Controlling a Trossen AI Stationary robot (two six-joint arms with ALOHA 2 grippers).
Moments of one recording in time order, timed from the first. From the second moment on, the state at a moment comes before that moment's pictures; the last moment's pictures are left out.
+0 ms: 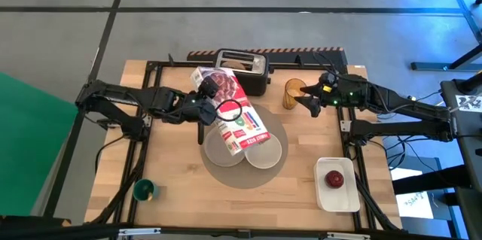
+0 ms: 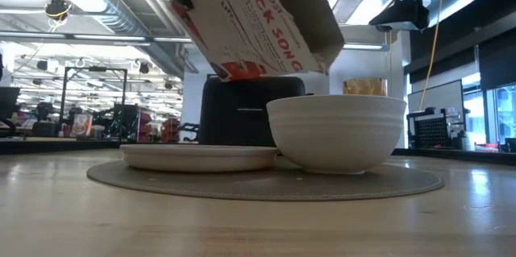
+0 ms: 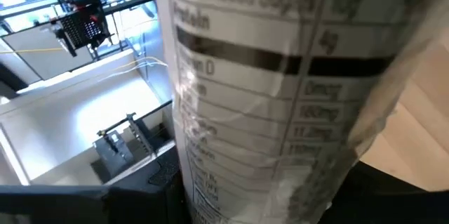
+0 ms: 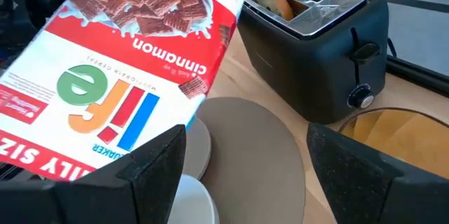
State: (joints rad) left arm -0.14 1.44 1.46 -1.06 -0.90 0.97; right arm -0.22 0.76 0.83 -0.49 0.07 0.52
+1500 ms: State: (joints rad) left arm -0.26 1.50 1.46 -1.00 -1.17 1.12; right arm -0.22 0.76 0.83 -0.50 0.00 0.47
